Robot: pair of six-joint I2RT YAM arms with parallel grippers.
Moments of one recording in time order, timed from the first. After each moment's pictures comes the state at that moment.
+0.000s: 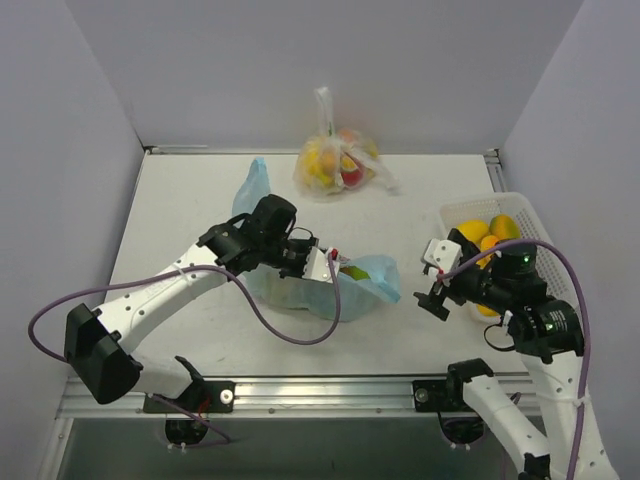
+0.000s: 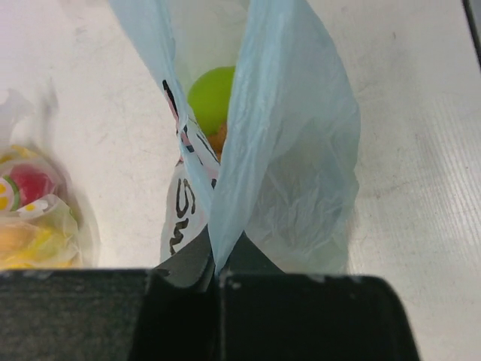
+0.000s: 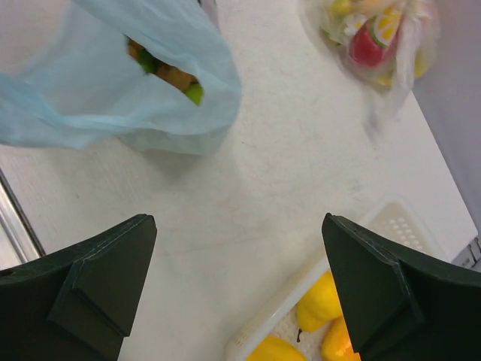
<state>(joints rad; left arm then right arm) -0.79 1.39 1.25 -0.68 0.50 1.00 0.27 0.72 1.06 -0.98 -0.51 -0.80</state>
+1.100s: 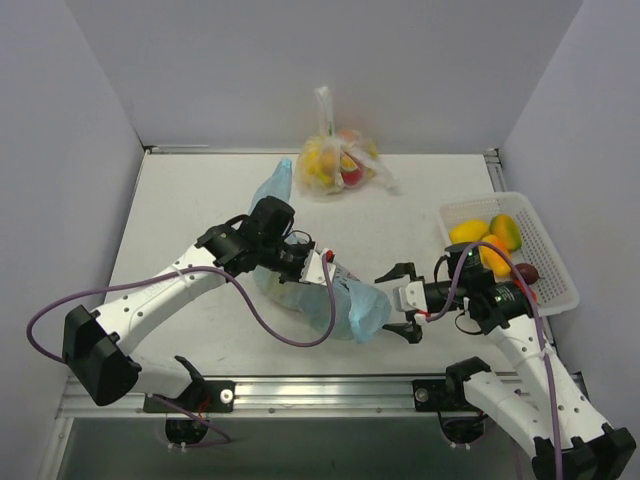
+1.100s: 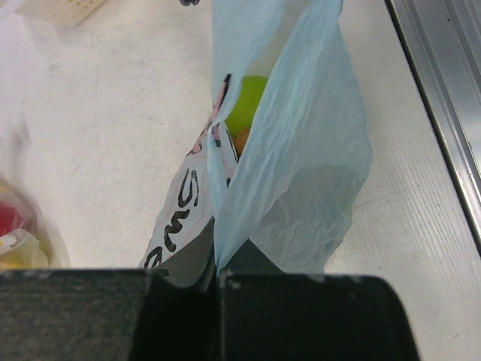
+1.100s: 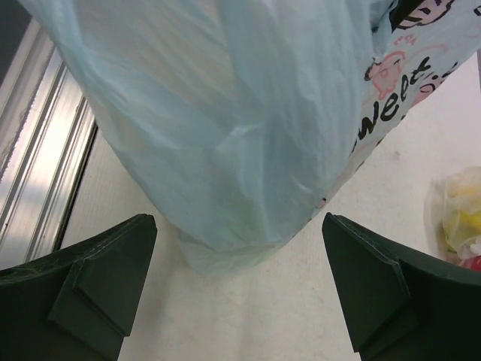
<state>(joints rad) -0.77 1.36 1.23 -0.70 0.64 0.98 0.34 0.79 0.74 -0.81 -1.00 -1.28</state>
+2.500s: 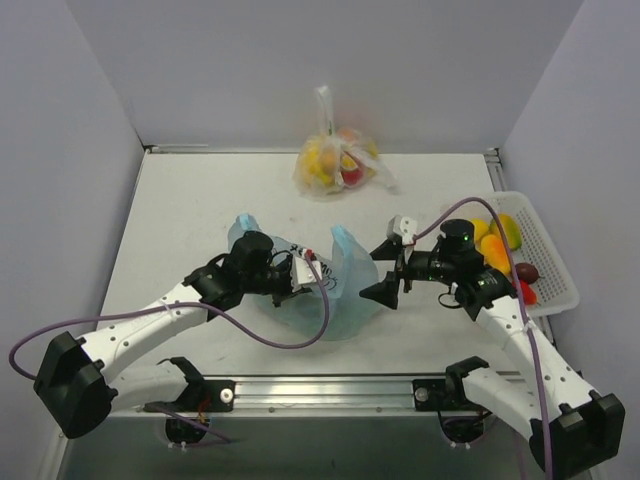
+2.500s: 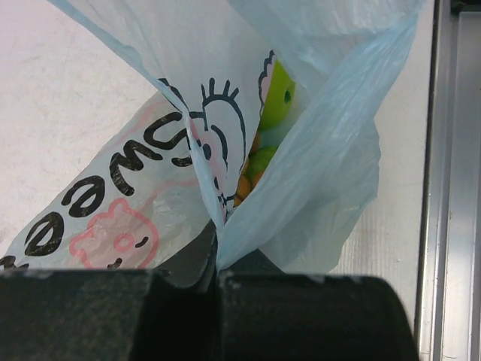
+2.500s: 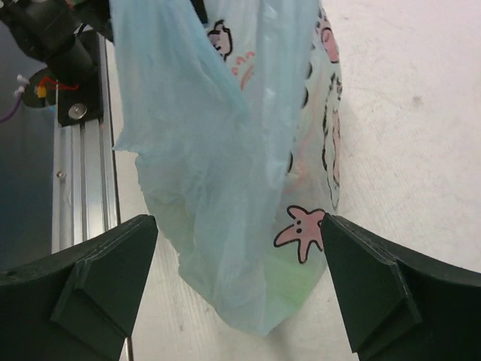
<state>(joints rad) -0.77 1.14 0.79 -0.26 0.47 0.47 0.34 0.93 0.72 -0.27 -0.92 -0.32</state>
